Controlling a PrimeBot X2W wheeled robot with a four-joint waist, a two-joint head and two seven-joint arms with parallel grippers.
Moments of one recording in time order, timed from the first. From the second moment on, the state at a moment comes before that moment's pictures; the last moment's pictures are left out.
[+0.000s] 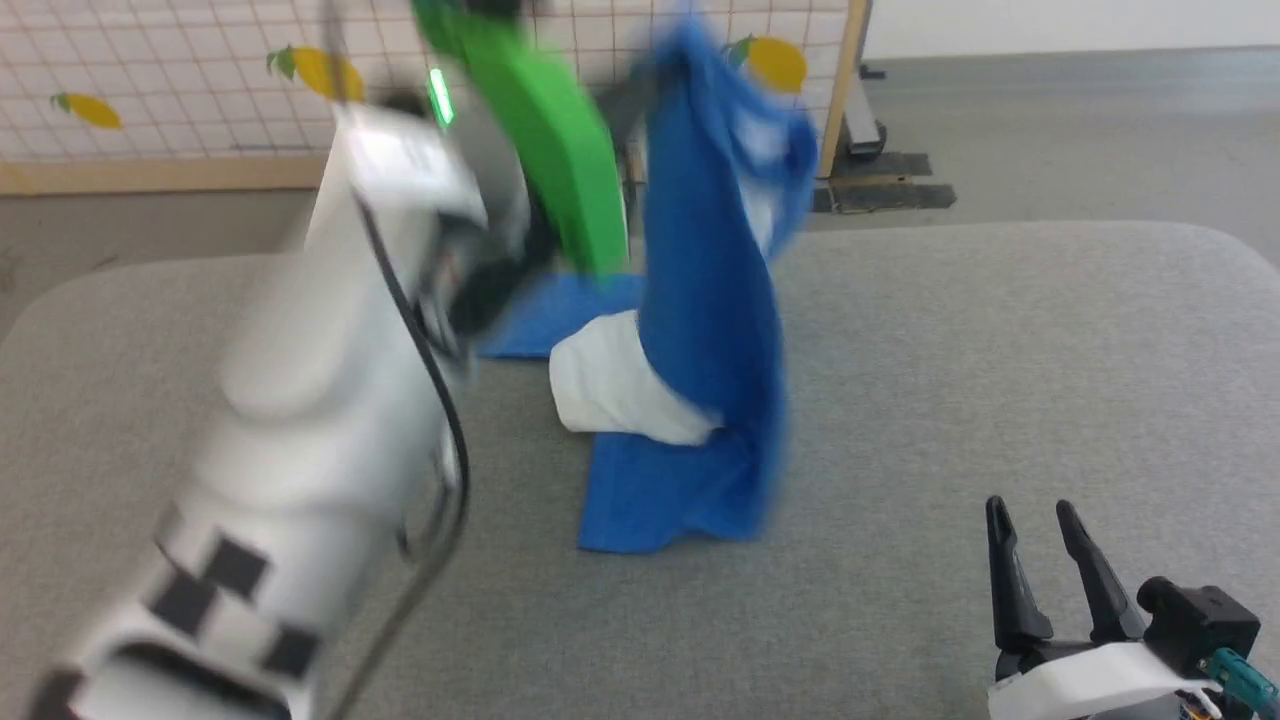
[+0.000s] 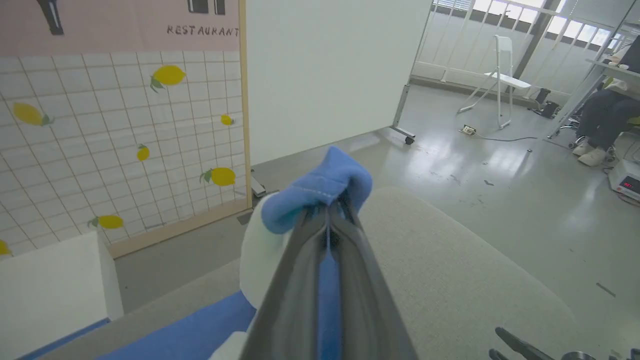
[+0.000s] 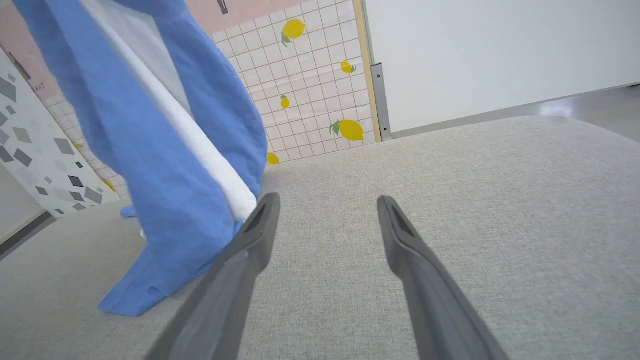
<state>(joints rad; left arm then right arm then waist) -0.99 0.22 -0.58 0.35 -0.89 -0.13 0.36 0.06 -0.05 -0.03 0.17 0.29 0.13 -0.26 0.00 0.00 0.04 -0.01</state>
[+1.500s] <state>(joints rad) 0.02 0.27 -0.27 0.09 -0.48 0.18 -0.26 -0.09 -0.05 -0.10 0.27 0.24 0.13 0.08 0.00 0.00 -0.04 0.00</state>
